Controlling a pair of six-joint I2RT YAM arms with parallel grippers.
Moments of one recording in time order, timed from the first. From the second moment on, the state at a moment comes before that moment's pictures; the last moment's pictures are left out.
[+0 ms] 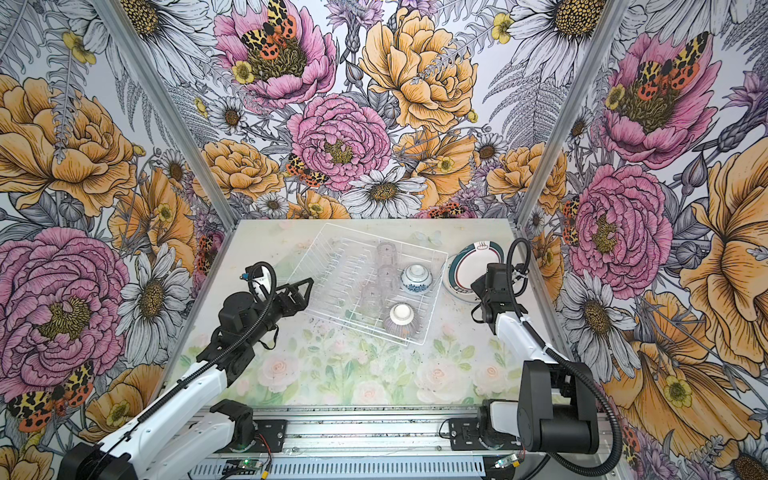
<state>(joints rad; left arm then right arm) -0.30 0.87 0.43 0.23 0.12 -0.60 -0.07 1.31 0.68 -0.06 0.11 0.83</state>
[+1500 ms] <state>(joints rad) -0.31 0.89 0.43 0.23 0.12 -0.63 -0.12 1.45 0.72 -0.05 -0.09 0.87</state>
